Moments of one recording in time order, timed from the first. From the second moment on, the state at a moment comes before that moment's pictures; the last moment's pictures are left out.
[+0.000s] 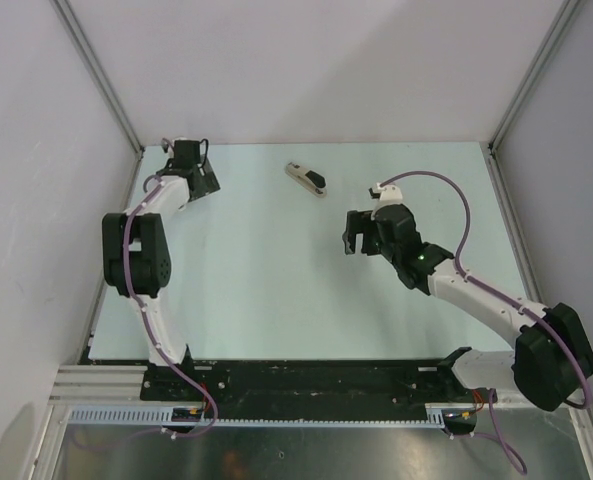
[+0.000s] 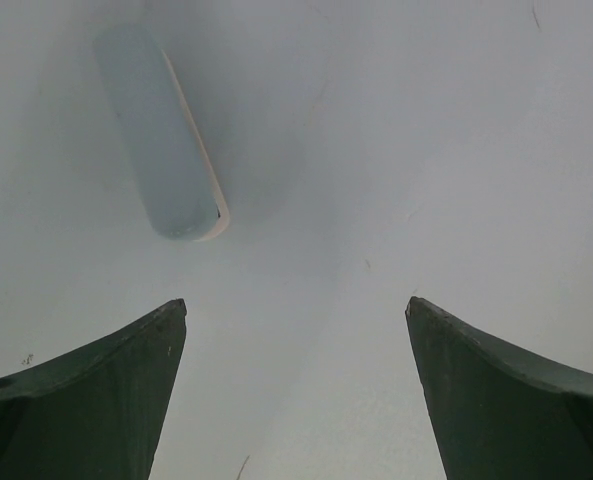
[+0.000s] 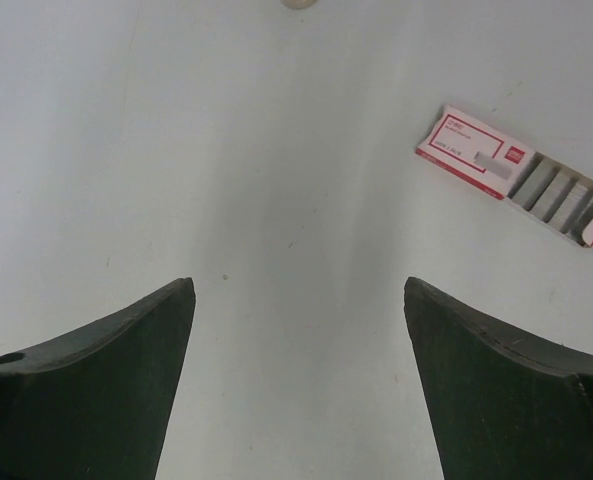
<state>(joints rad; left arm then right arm) -0.03 1.95 1.48 -0.37 -0.32 -0.38 0.61 1.25 0.82 -0.08 0.22 0.35</state>
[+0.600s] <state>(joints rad) 0.09 2.02 1.52 -0.36 -0.35 -0.44 0.63 1.32 0.82 -0.02 0.14 0.35</state>
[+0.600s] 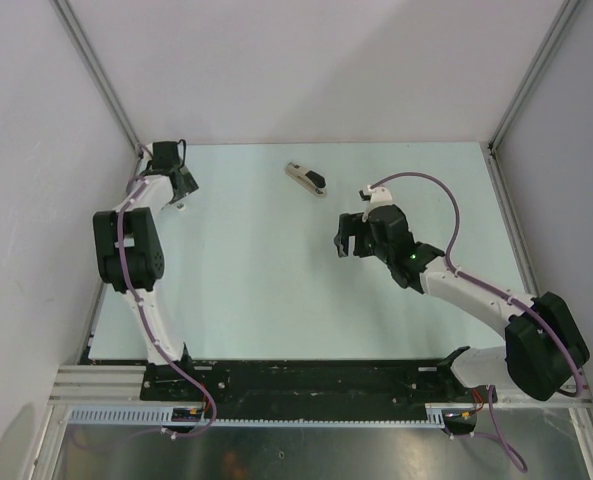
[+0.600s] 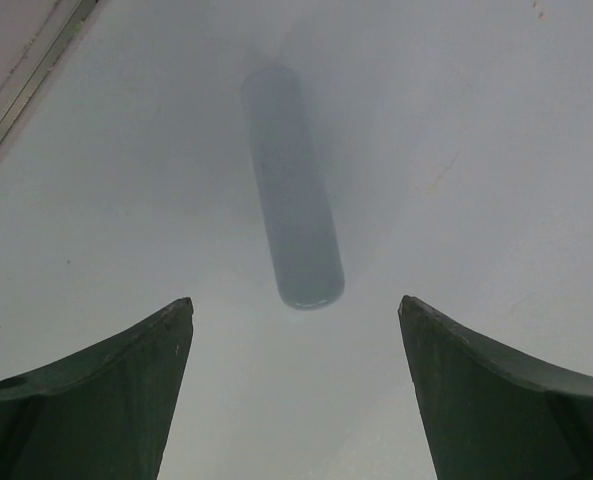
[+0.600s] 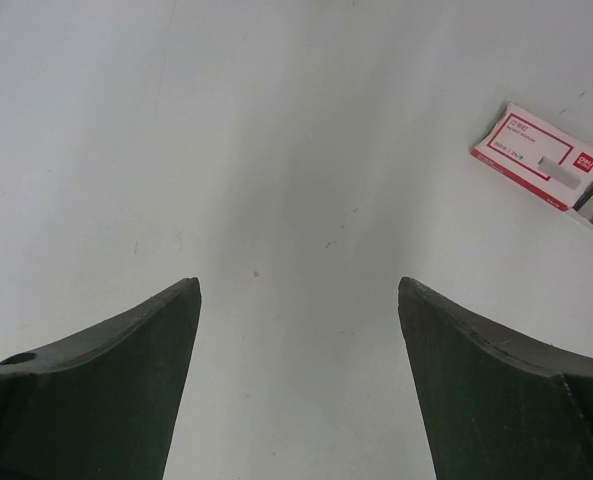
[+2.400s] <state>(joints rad) -0.07 1.61 1.02 -0.42 -0.22 -0.28 0.68 1.35 0.77 0.07 0.11 0.36</state>
